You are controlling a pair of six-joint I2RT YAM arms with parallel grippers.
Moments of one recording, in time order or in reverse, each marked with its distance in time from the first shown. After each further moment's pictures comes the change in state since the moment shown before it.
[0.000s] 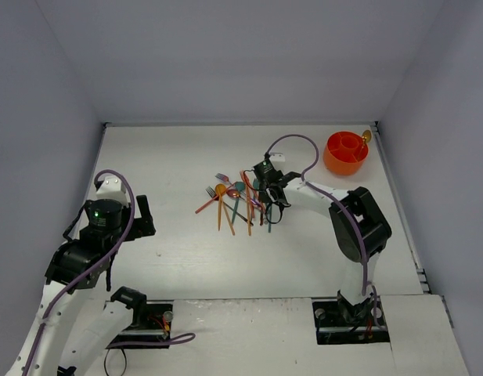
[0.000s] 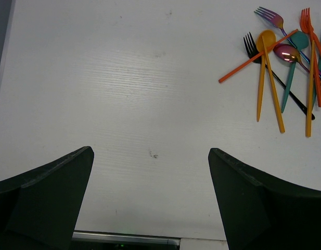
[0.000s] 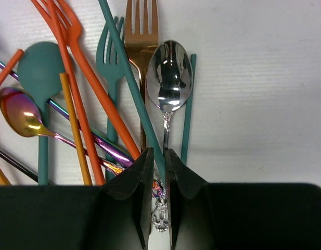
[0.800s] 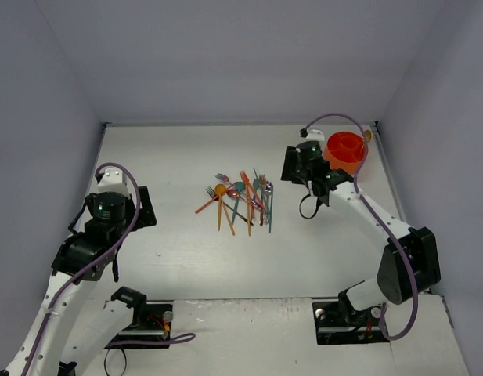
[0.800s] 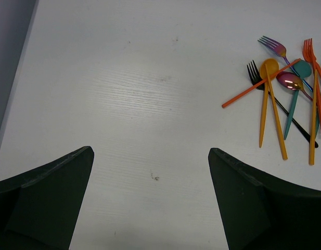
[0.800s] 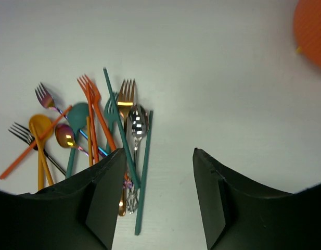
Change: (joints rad) left arm 0.000 0.048 -0.008 0.114 -0.063 0.012; right arm -0.226 -0.433 -0.089 0.067 -0.099 -0.205
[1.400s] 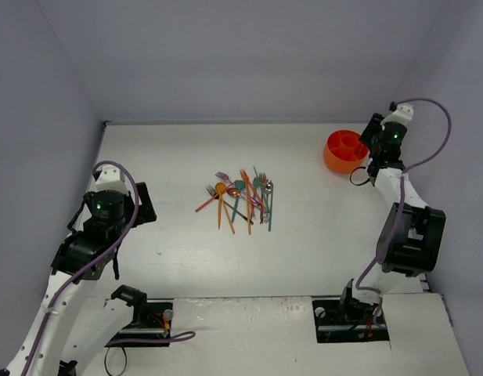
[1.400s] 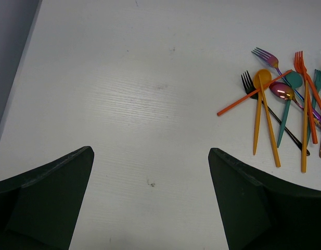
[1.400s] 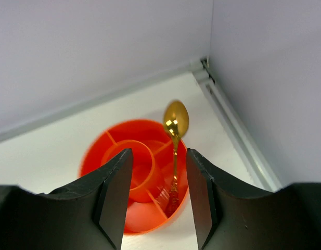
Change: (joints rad) left arm 0.000 -0.006 -0.001 0.029 -0.006 -0.007; right arm -0.592 0.282 0.009 0.639 -0.153 -0.220
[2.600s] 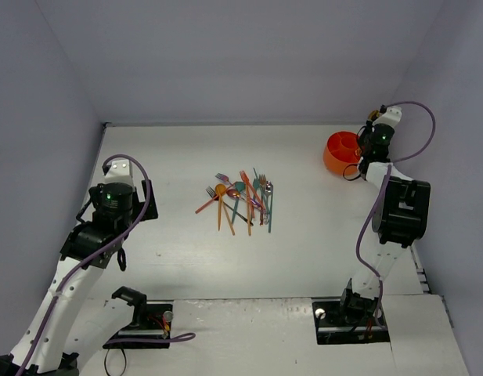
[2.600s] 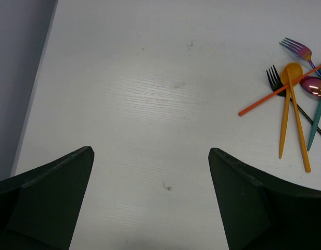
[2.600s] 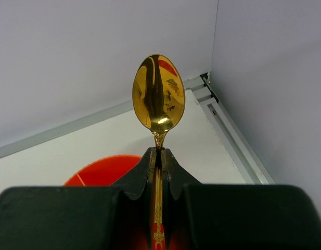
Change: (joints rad) left arm 0.000 0.081 0.014 0.016 -0.057 0.060; right arm 0.001 0.249 0.139 0.191 0.036 -0.029
